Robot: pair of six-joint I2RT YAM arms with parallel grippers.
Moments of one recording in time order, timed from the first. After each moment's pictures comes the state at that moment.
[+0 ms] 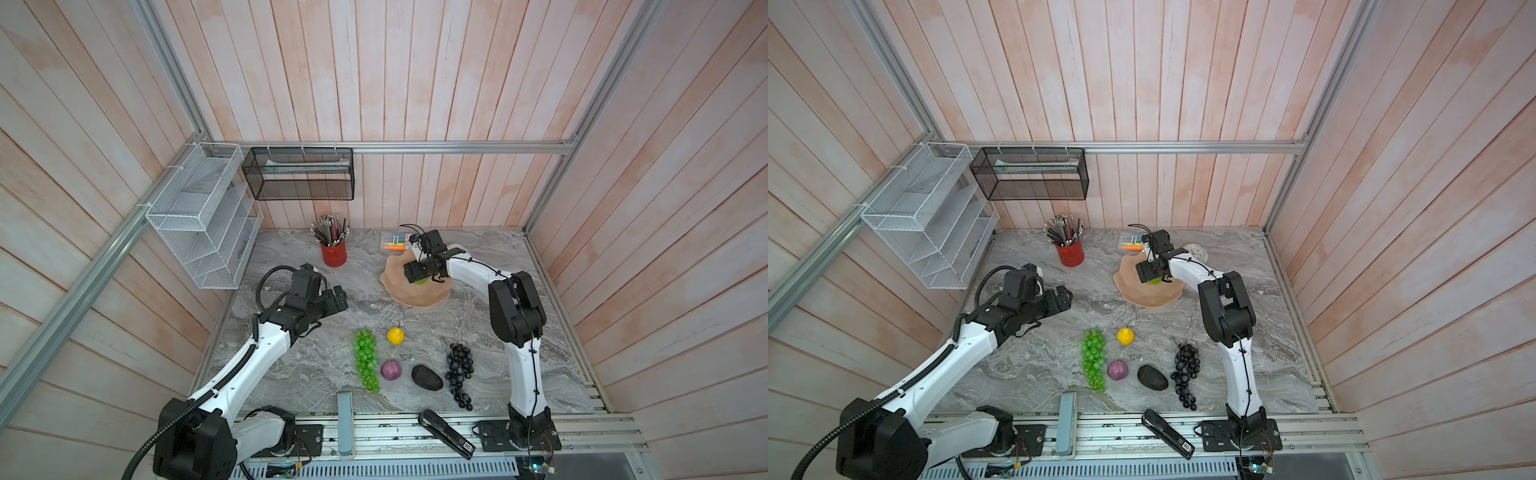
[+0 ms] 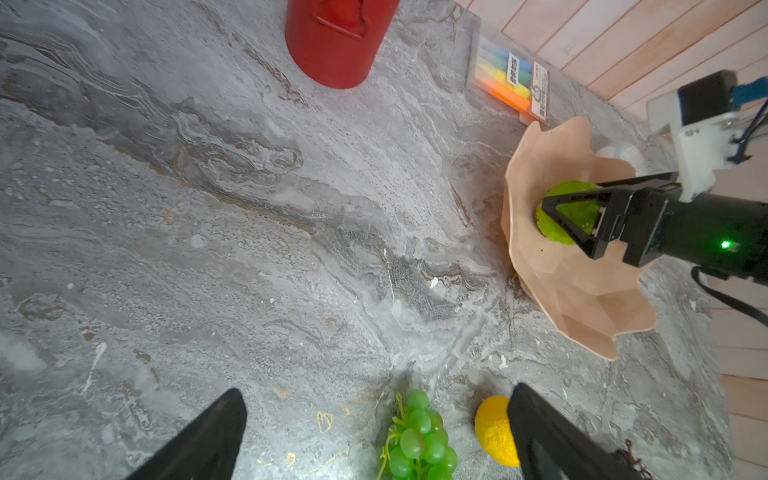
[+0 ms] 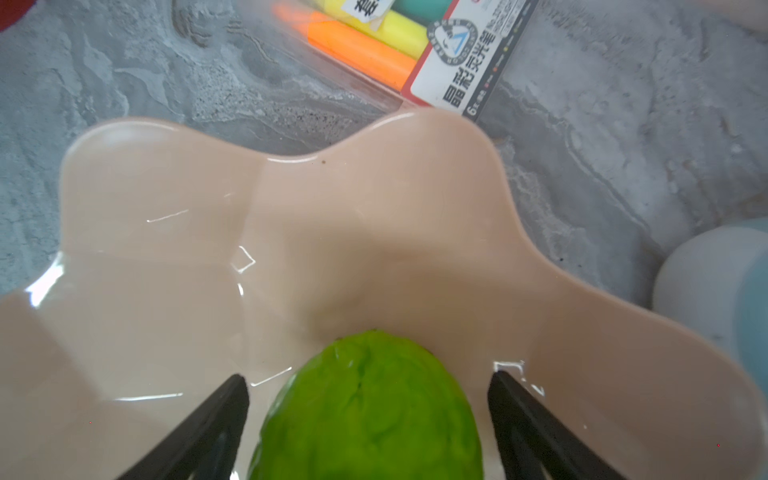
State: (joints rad) left arm -0.32 1.21 0.89 -0.50 0.04 -0.55; right arm 0.46 2.17 1.69 -0.45 -0.01 0.00
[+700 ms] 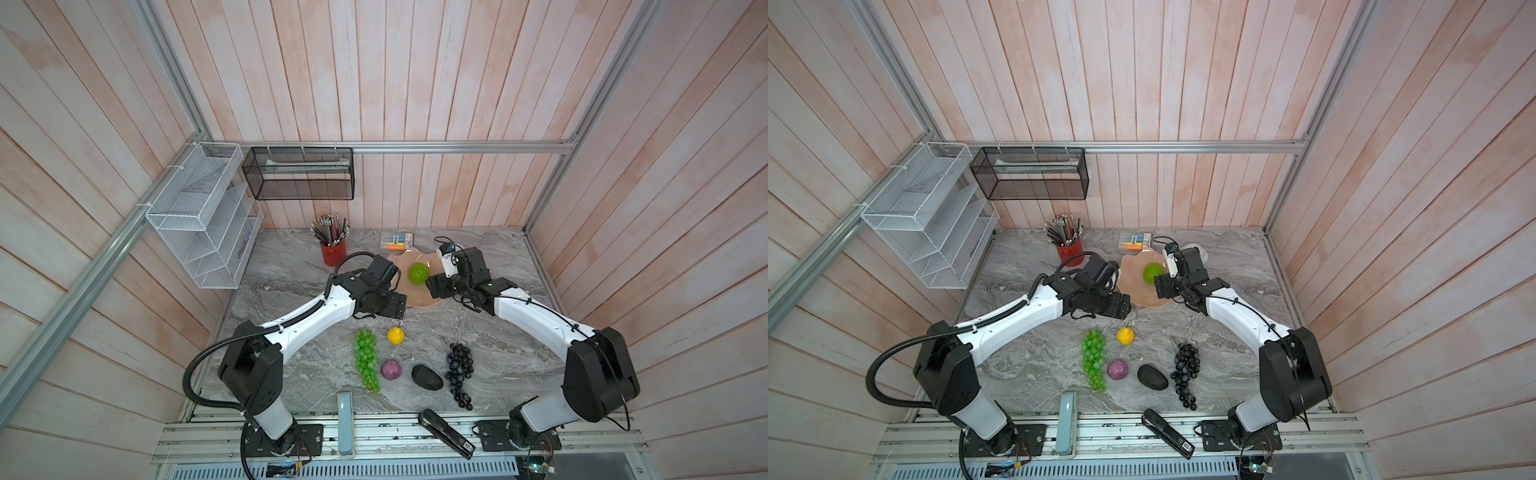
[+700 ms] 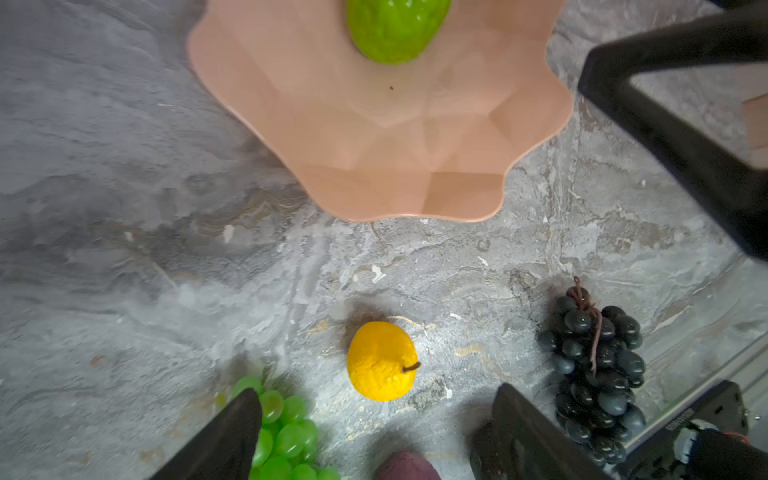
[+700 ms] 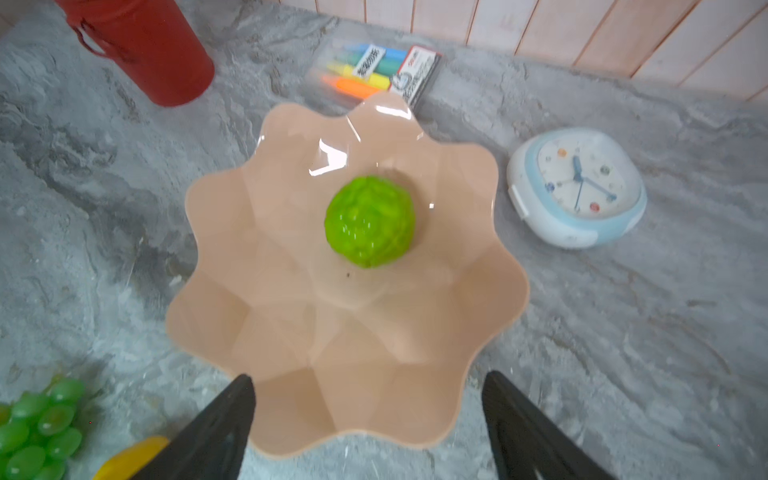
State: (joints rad) left arm -0.74 1.72 1.38 -0.74 0.06 -0.41; right arm 0.45 1.47 1.00 -0.26 -0.02 0.09
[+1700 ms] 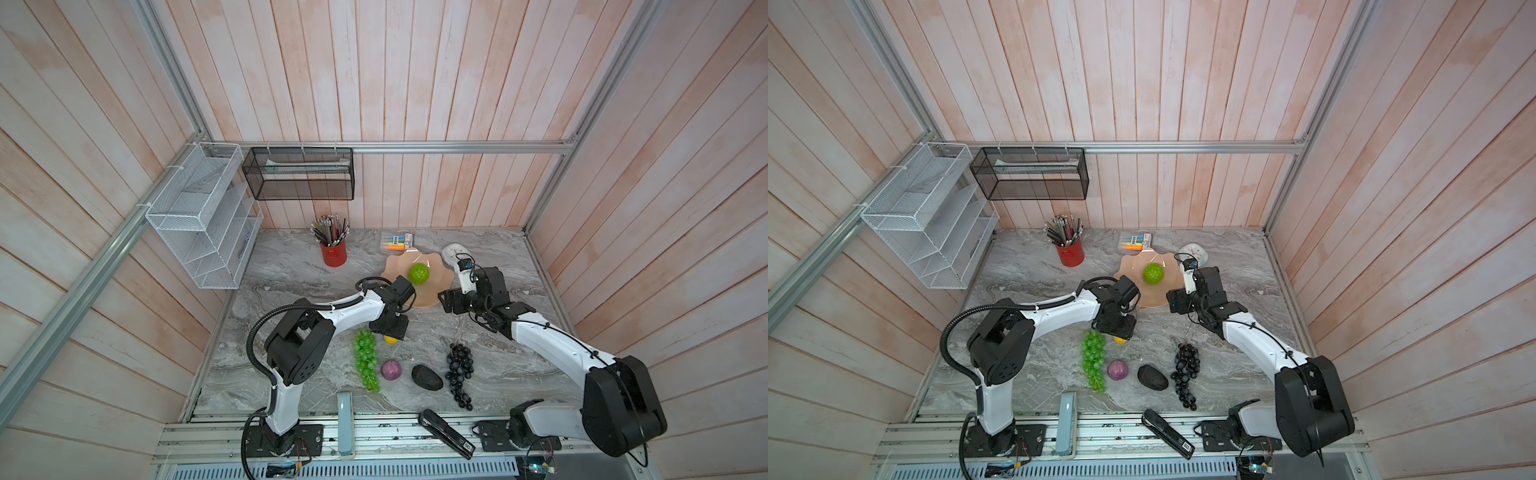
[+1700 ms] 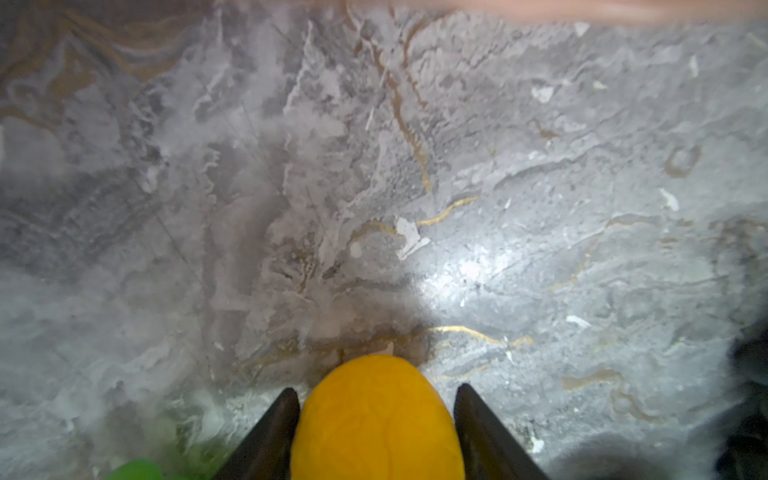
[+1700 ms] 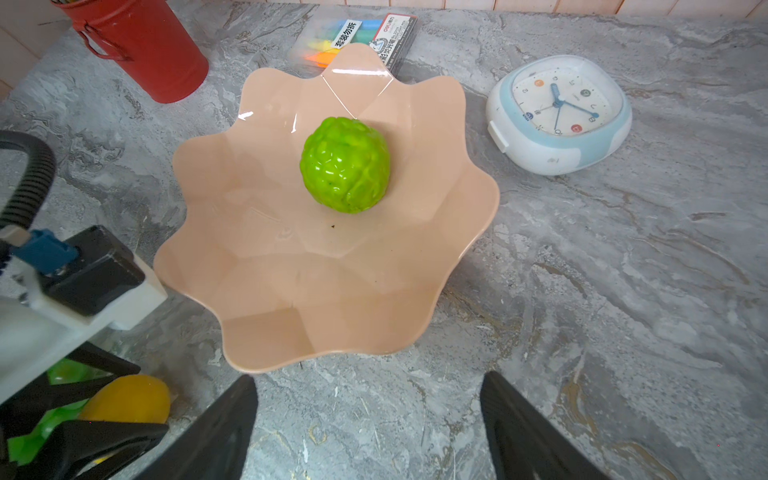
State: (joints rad) left arm -0.78 1.97 1.39 -0.77 0.07 -0.40; right arm 0.37 1.33 0.78 -0.14 -0.11 0.14
